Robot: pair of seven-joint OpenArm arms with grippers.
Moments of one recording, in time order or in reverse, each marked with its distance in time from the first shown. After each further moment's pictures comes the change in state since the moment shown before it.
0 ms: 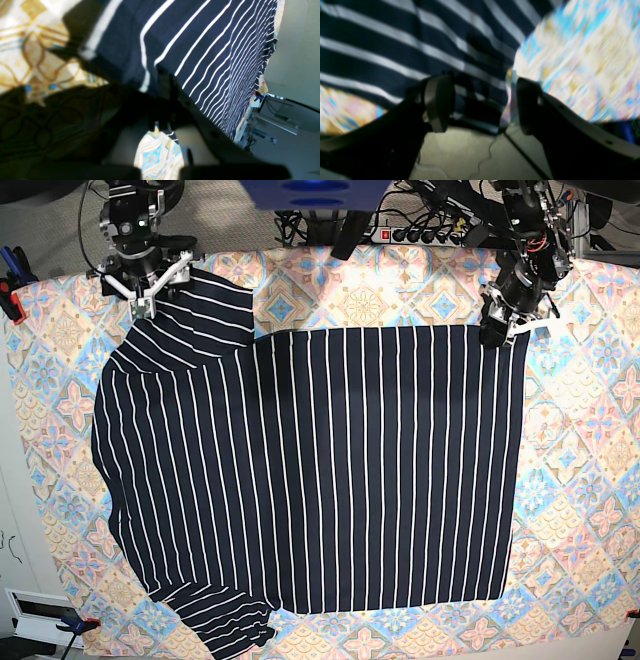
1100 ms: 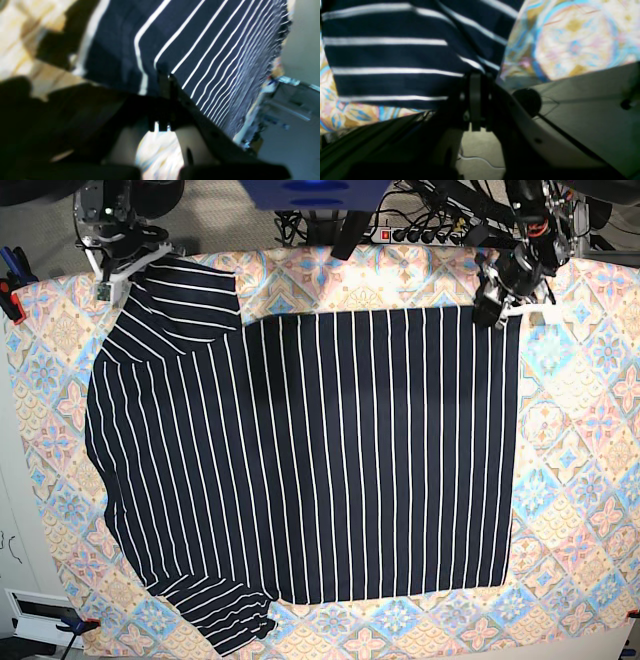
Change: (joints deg) left arm 6.6 -0.7 0.5 6.7 1.1 0.7 4.5; right arm -5.3 0.4 8.7 2.8 19.3 -0.1 0.5
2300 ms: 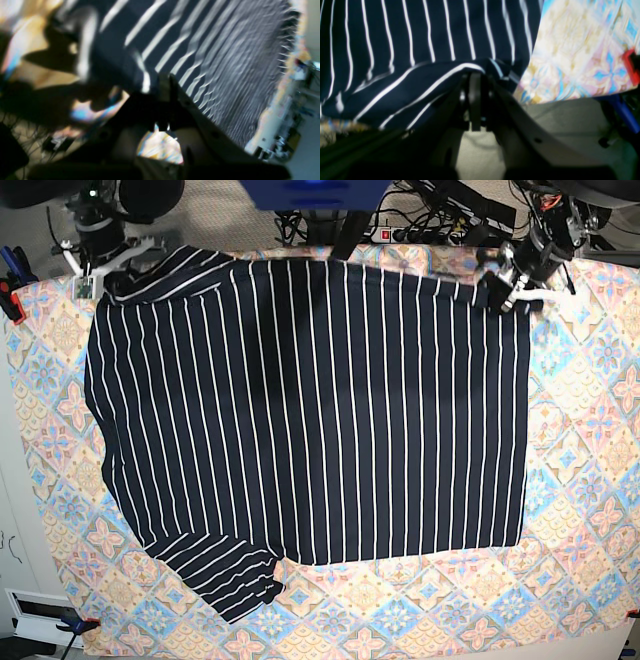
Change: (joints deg) left arm 8.6 -1.1 -0.2 19.8 1.7 1.3 0.7; right arm -5.5 4.8 -0.2 5.6 0.1 0.0 11.9
